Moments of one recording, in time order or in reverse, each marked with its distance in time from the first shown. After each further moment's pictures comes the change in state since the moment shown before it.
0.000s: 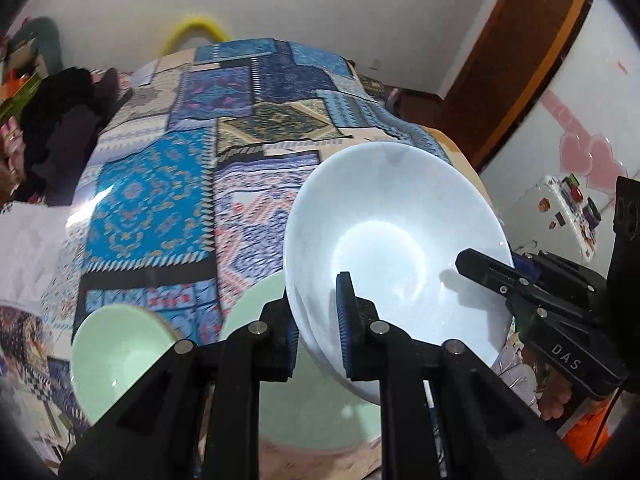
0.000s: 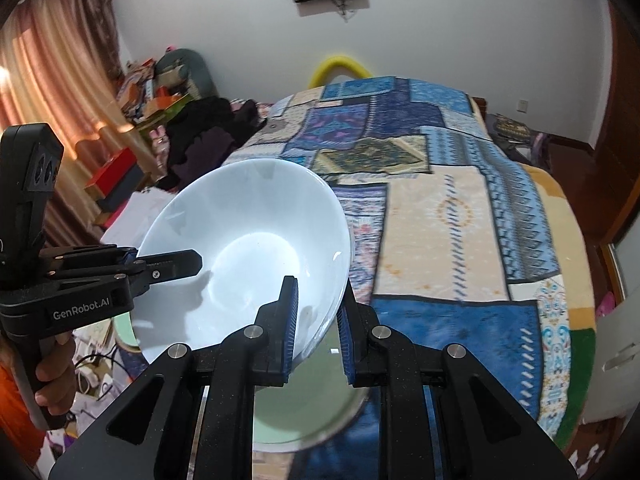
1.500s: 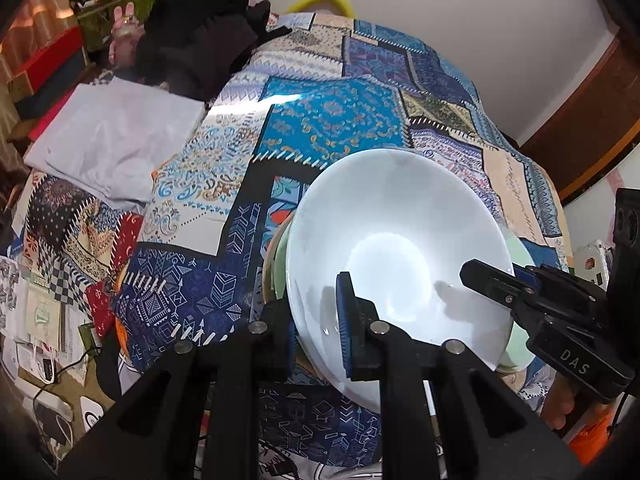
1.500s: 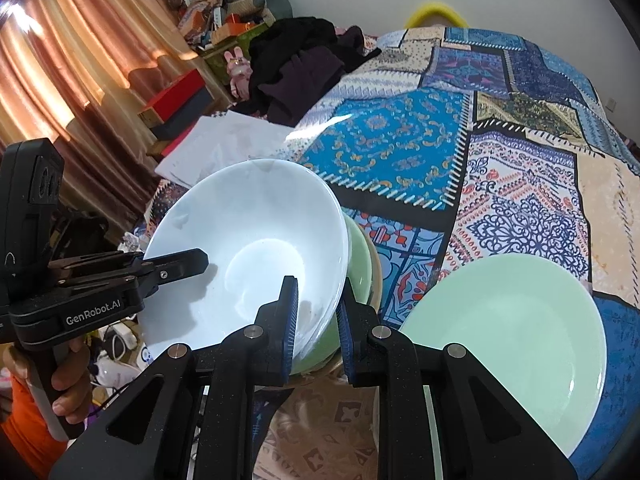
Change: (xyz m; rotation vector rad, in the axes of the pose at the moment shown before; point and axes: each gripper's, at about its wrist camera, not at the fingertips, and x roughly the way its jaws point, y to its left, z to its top) left arm -0.038 0.206 -0.110 -0.323 0.010 0.135; right arm 0.113 0.154 -0.024 -0.116 0.204 0.191
